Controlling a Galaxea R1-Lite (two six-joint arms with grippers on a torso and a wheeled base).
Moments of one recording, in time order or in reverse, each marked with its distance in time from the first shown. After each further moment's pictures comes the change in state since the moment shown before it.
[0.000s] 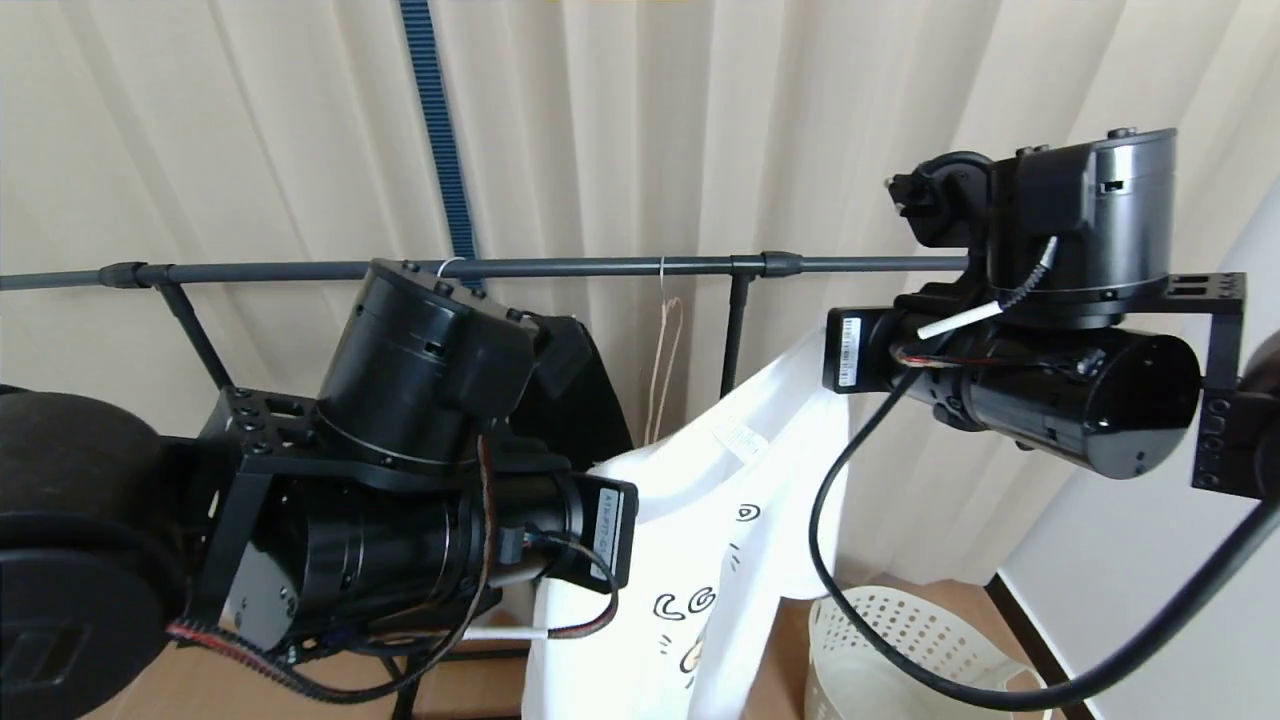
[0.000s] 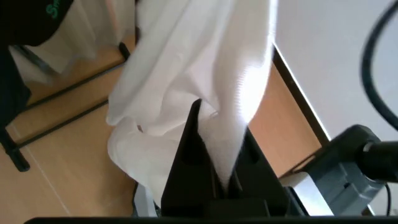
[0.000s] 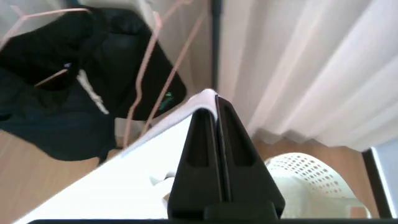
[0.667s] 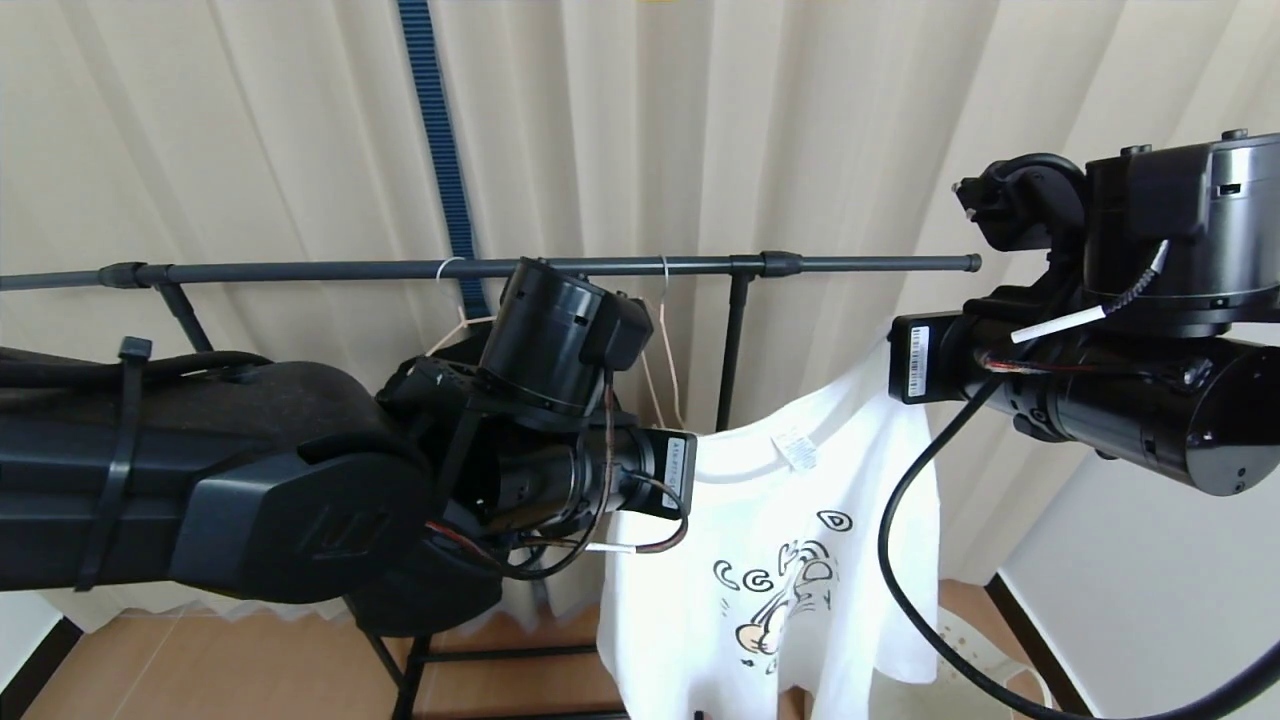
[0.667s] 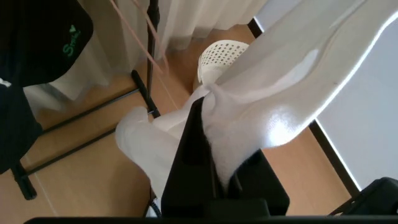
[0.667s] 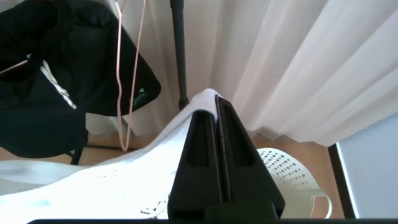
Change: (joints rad) left arm 0.032 0.208 -0.164 -0.064 0.020 0.038; right arm -0.064 -0.088 0.077 0.003 -0.001 -0.077
